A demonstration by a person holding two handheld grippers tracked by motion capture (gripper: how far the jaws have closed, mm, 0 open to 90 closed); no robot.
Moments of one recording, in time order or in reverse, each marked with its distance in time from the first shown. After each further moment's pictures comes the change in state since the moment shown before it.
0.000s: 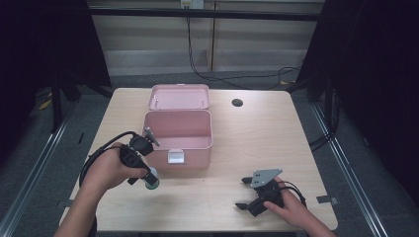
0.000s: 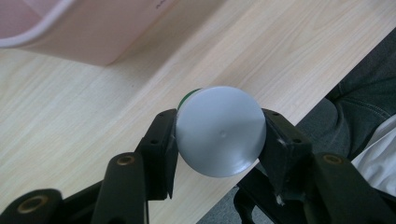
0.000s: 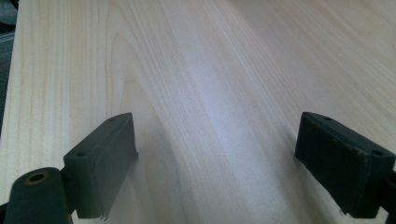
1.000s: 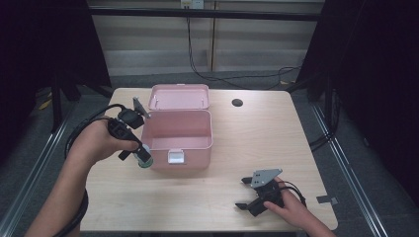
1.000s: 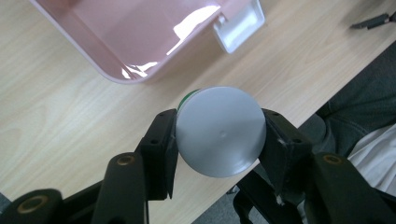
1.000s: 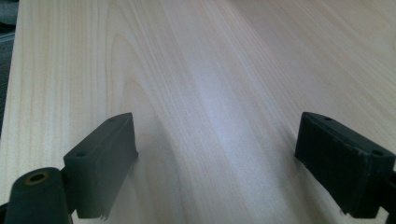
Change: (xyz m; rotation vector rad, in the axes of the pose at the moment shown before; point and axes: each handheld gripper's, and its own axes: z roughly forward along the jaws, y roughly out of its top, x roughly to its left) left arm 0.019 0.023 -0.061 -0.041 0.022 -0.054; right arm 0.000 0.000 0.000 0.002 0.002 0.002
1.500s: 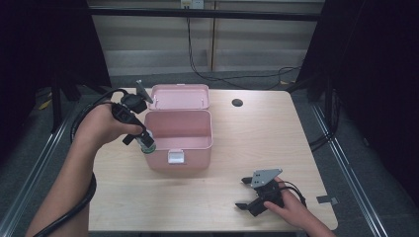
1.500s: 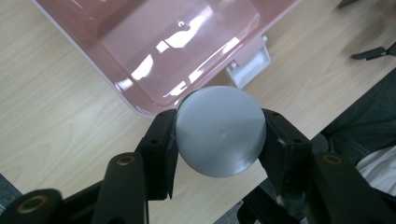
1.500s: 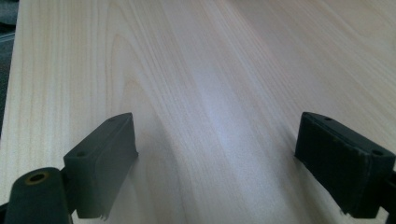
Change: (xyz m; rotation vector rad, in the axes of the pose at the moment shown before) left arm 0.006 0.028 -0.016 -0.034 0.030 -0.020; right arm 0.000 0.000 0.000 0.000 0.000 0.000
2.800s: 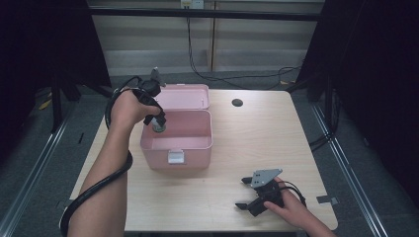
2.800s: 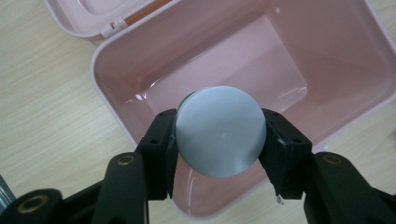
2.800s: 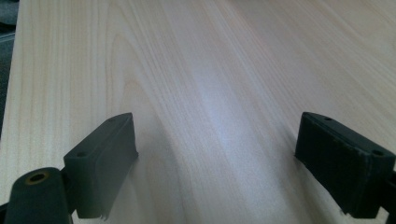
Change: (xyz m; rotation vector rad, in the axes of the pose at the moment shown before) left arm 0.027 0.060 0.036 -0.060 0.109 -0.122; right arm 0.000 0.000 0.000 0.002 0.000 0.005
